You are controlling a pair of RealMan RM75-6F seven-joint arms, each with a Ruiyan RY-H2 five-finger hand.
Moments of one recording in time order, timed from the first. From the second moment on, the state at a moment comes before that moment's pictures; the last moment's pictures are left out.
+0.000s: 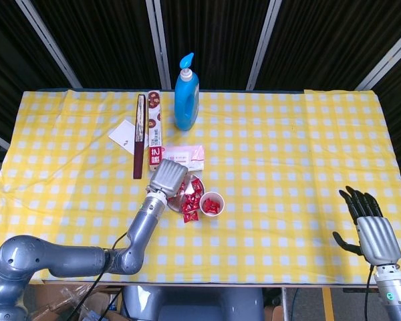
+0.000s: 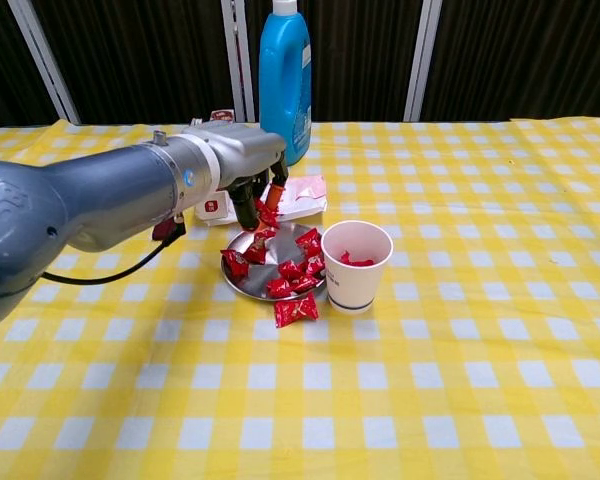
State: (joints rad) left arm -1.16 -1.76 -0.24 -1.44 0.51 1.09 0.94; right arm 0.13 -1.08 0.05 -1.67 -1.50 1.39 0.06
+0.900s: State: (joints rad) left arm -1.23 -1.82 -0.27 -1.58 0.58 1.10 0.94; right arm 0.13 -1.08 0.05 -1.66 -1.51 1.40 0.07
